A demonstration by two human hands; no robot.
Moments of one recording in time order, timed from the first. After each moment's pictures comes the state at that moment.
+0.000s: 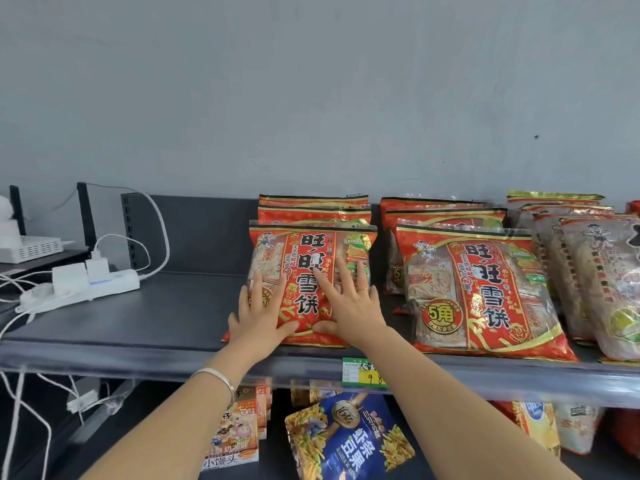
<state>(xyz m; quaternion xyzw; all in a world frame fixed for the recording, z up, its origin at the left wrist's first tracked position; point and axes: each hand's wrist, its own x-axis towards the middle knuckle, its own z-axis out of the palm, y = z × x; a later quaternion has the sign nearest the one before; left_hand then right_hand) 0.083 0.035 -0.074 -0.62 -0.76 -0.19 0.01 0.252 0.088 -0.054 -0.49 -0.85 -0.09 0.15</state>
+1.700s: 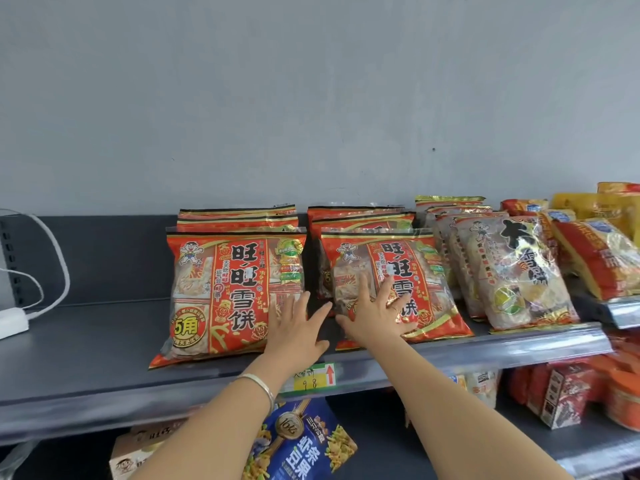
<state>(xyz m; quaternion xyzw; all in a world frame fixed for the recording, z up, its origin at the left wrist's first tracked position) 0.220 0.064 -0.069 -0.78 -0.61 -0.09 0.10 0.368 0.081 -0.053 -0.74 -0.63 0.05 0.22</state>
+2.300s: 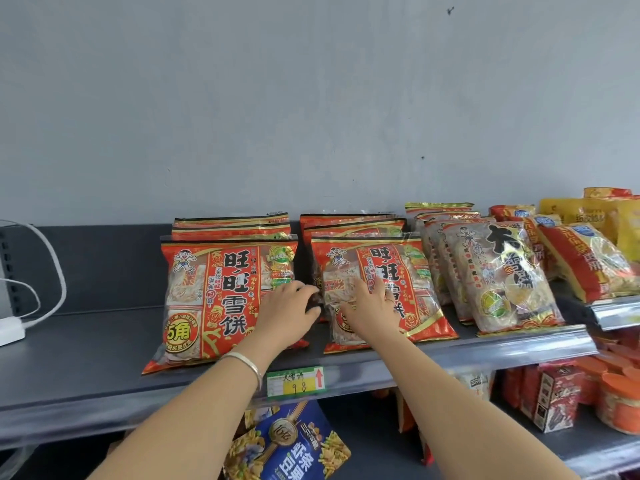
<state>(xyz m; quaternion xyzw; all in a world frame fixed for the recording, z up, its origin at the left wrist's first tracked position) 0.226 0.057 -0.017 -0.78 -0.58 -0.23 0.09 0.386 0.072 -0.031 -0.69 -0.66 0.05 0.28</state>
